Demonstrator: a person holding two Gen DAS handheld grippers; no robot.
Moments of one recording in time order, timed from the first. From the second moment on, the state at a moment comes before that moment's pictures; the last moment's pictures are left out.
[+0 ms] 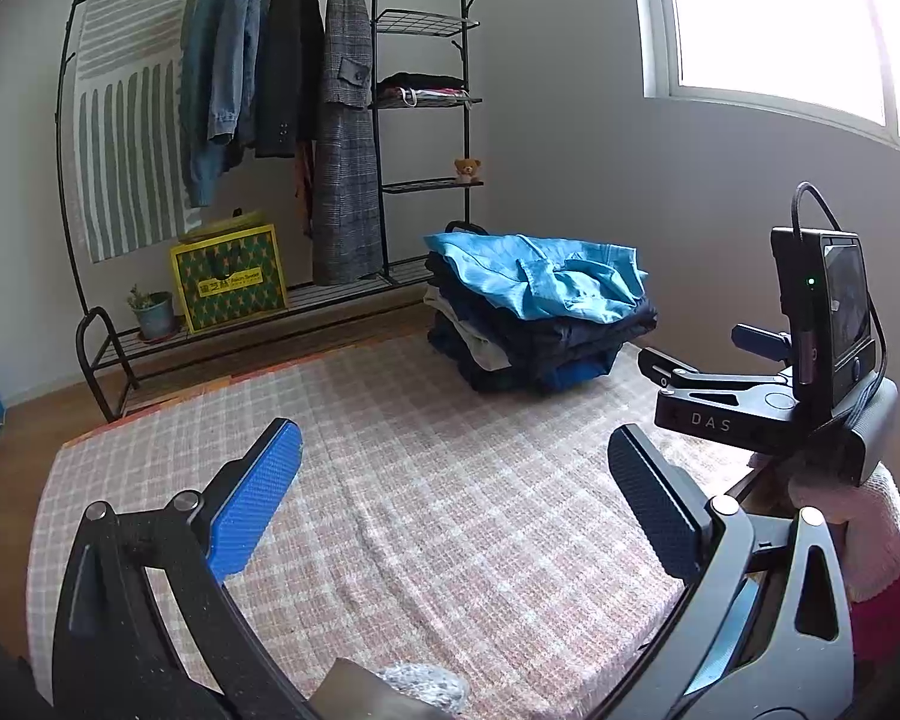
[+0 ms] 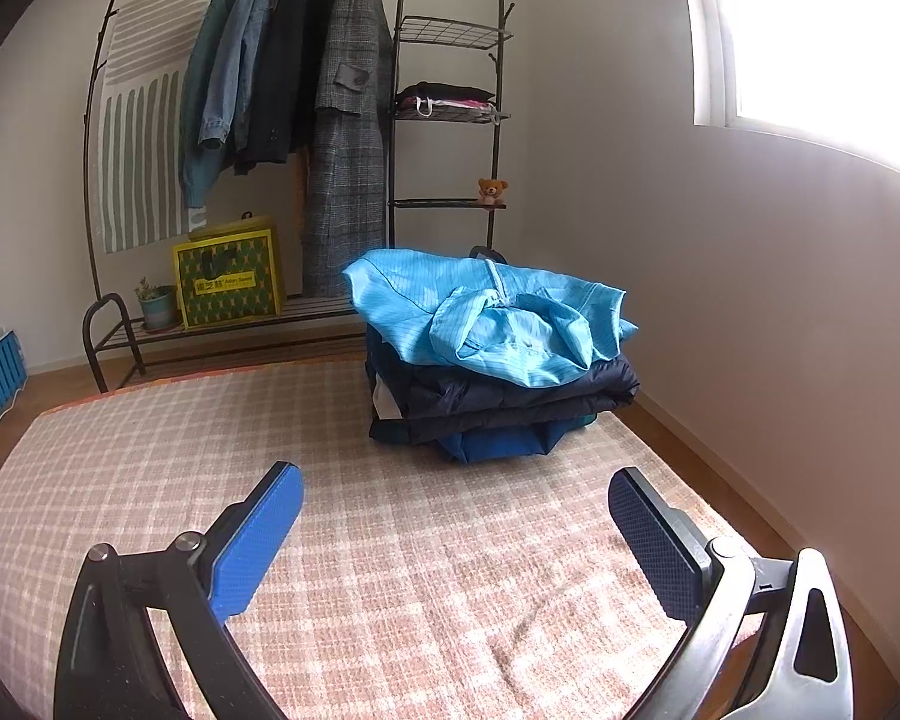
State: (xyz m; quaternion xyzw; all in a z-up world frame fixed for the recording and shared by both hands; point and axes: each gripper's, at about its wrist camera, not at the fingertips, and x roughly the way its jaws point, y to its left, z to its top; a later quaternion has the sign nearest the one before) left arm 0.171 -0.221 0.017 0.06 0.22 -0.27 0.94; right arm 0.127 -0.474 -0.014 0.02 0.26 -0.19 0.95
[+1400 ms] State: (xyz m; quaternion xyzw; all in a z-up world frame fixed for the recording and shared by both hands) left arm 0.169 -0.207 0.014 0.07 0.22 -0.27 0.94; right arm 0.131 -0.474 -0.021 0.01 0.26 -0.19 0.95
